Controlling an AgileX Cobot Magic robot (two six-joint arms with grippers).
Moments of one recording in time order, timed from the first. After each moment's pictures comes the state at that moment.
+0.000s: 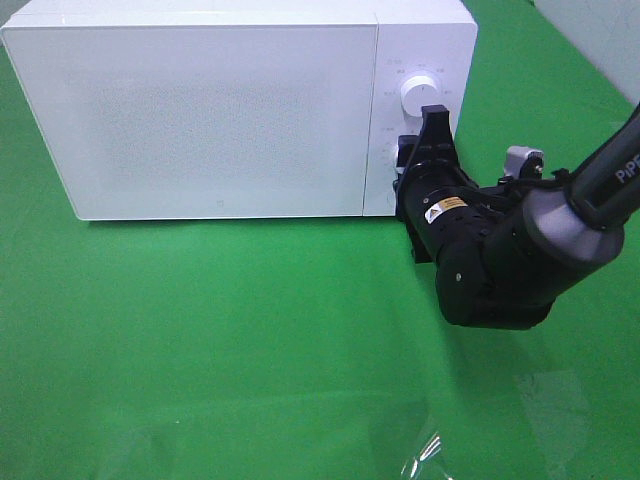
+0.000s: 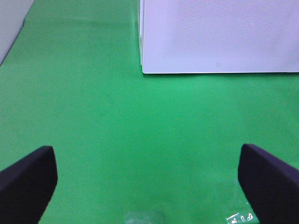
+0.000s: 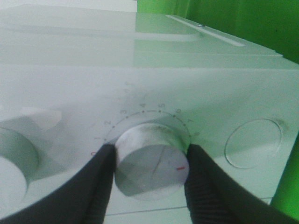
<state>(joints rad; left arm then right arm) 0.00 0.00 -0.52 -0.09 1.07 0.07 0.63 2.12 -0.80 0.54 -1.20 1.37</state>
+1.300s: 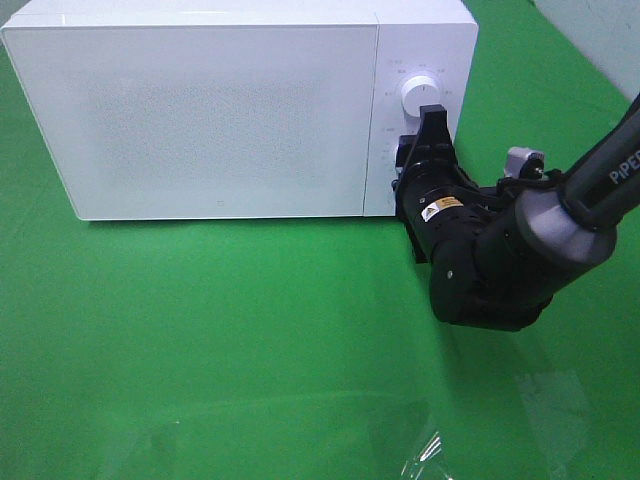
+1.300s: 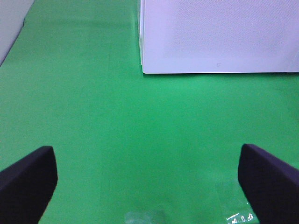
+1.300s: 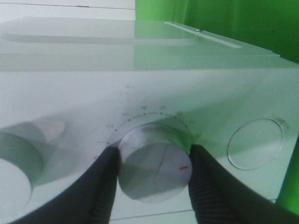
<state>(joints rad) 0.00 0.00 -0.52 -0.09 1.07 0.07 0.64 2.12 -0.80 0.61 -1.20 1.30</state>
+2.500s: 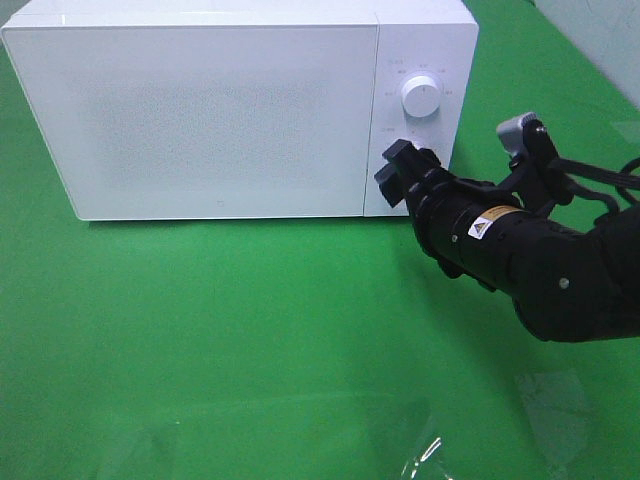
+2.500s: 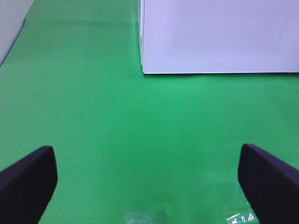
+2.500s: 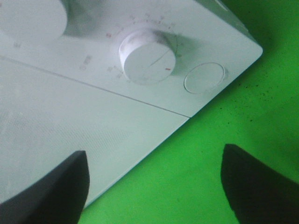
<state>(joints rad) 0.00 0.00 -0.52 -0.09 1.07 0.07 0.64 1.79 -0.57 0.42 -0.81 0.79</state>
